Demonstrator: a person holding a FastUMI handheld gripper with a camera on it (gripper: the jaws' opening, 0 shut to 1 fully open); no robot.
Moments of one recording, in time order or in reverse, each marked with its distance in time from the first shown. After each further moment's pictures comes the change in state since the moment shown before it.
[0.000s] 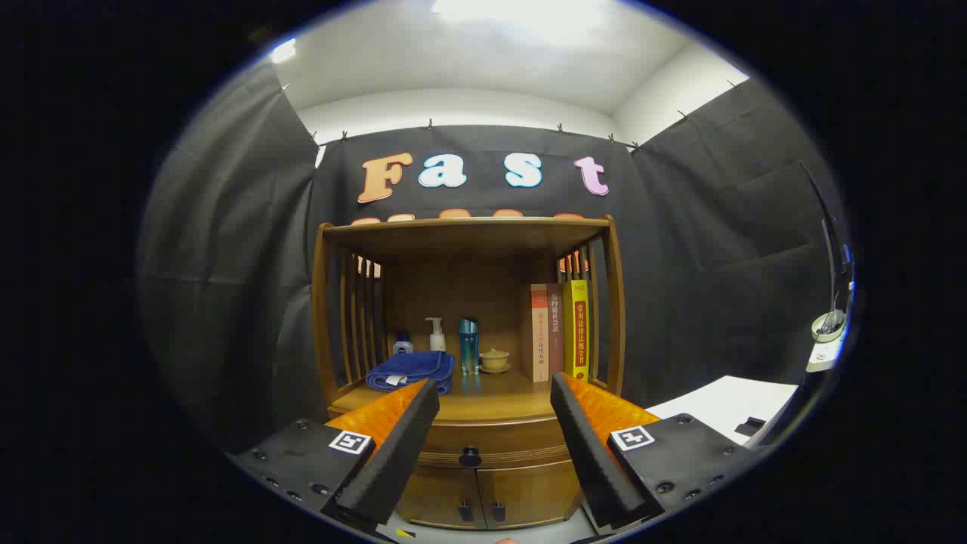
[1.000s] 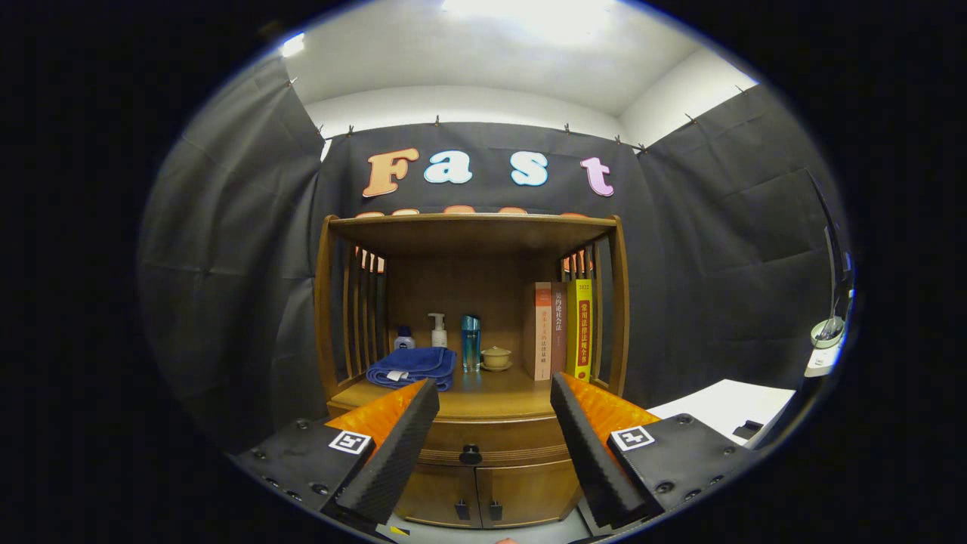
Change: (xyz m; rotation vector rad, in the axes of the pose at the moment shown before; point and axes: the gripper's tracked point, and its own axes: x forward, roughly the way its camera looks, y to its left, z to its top) arm 0.000 0.005 -0.002 -0.016 0.016 0.007
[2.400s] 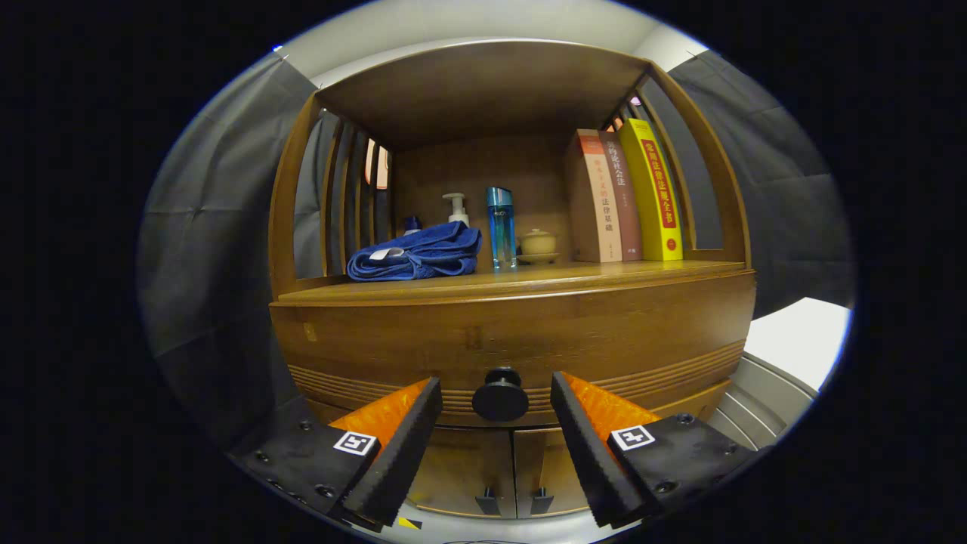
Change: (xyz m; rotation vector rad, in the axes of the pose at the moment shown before) arm 0.112 0.049 -0.309 0.091 0.270 0.149
